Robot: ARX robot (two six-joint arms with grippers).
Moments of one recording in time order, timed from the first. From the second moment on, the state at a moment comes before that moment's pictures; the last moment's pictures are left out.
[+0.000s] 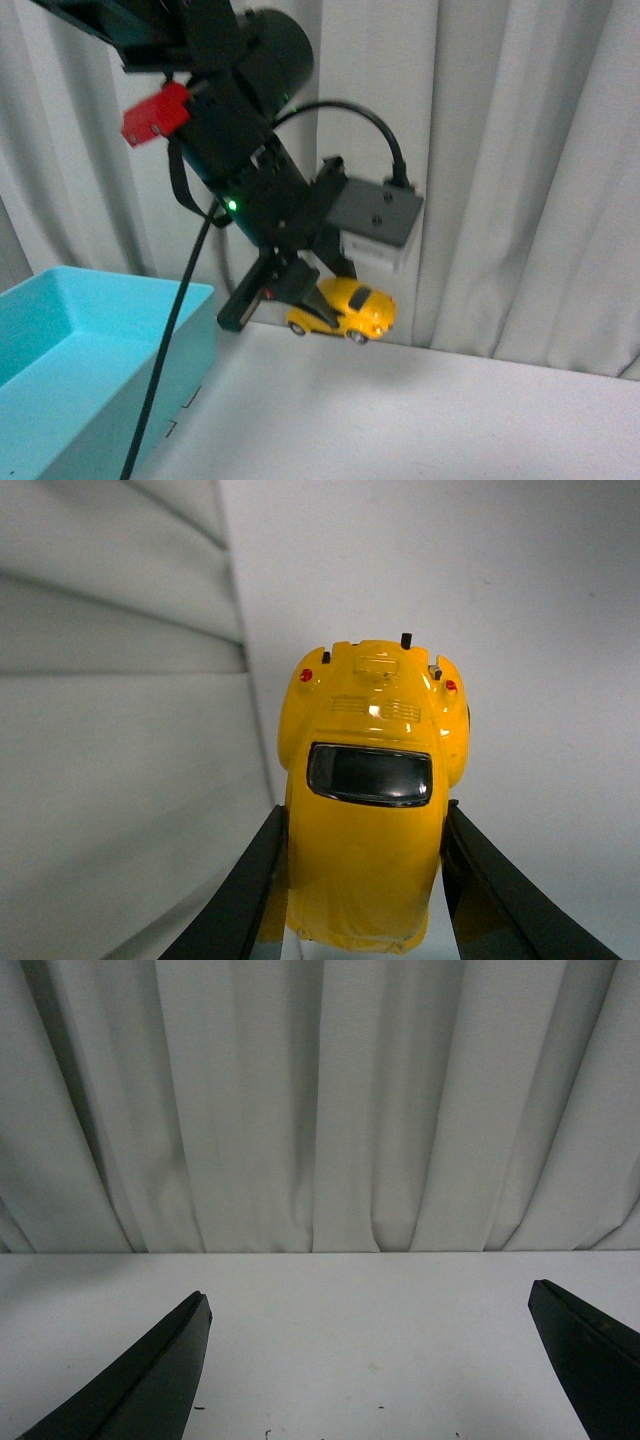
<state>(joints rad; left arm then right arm) -0.22 1.94 1.53 -0.67 0.31 1.58 0.00 0.00 0.01 0.00 0.00 -0.01</state>
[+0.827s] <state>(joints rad) 0.24 1.76 1.37 -0.67 0.13 0.63 0.00 0.00 0.01 0.00 0.00 -0.01</state>
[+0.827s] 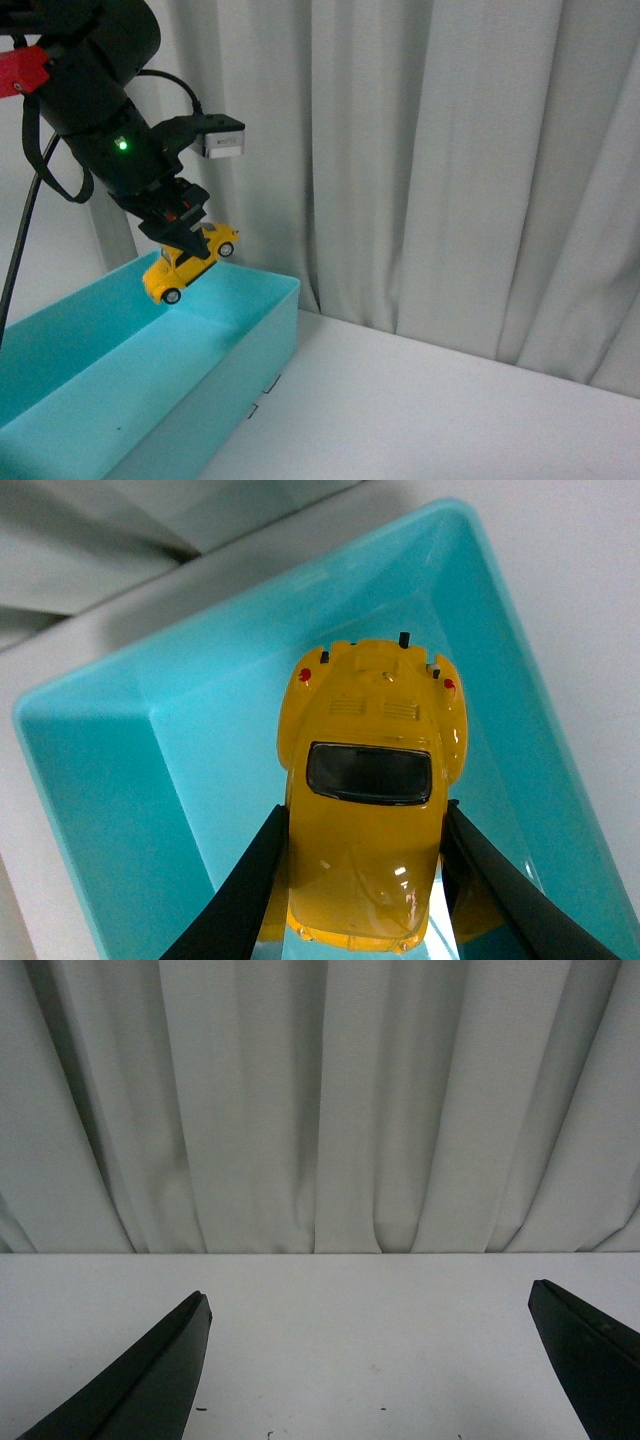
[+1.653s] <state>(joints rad) 0.31 1.96 1.22 -0.50 0.02 0.48 0.00 0.00 0.01 0.00 0.00 -0.01</state>
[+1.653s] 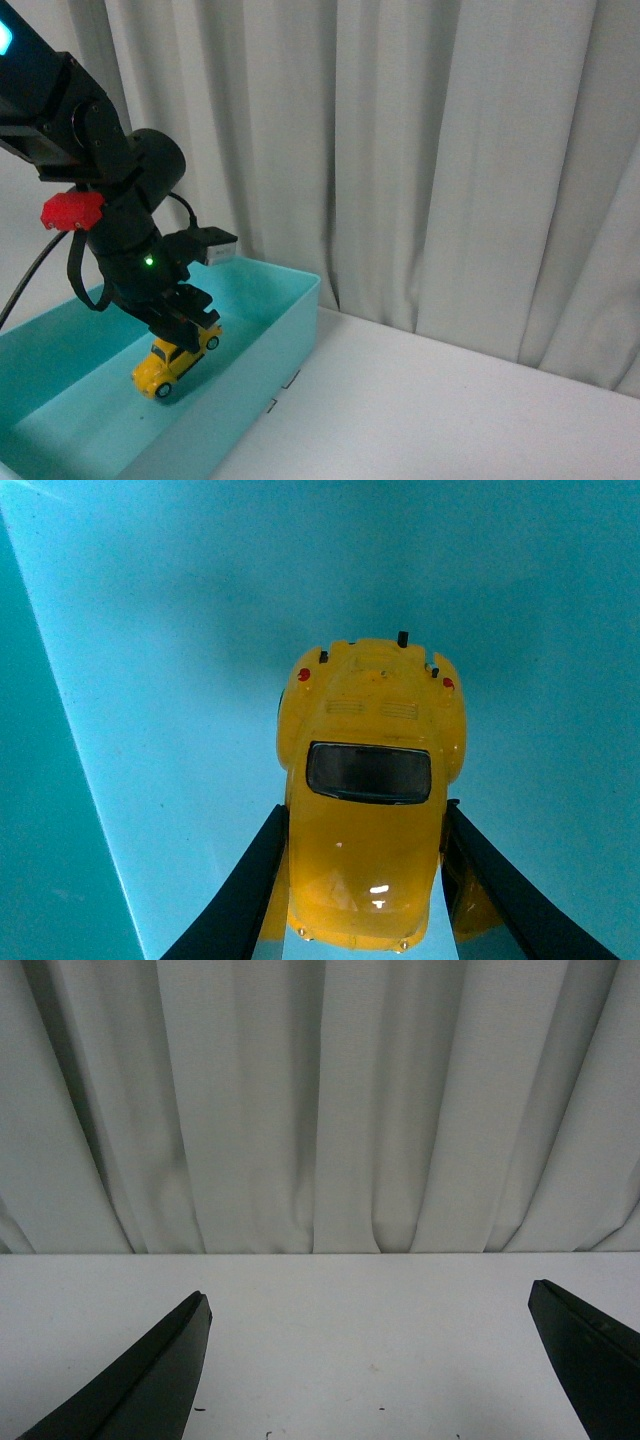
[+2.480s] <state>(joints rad) 0.29 2.01 1.17 -0.43 0.02 0.47 0.00 0.00 0.01 0.00 0.00 -0.01</state>
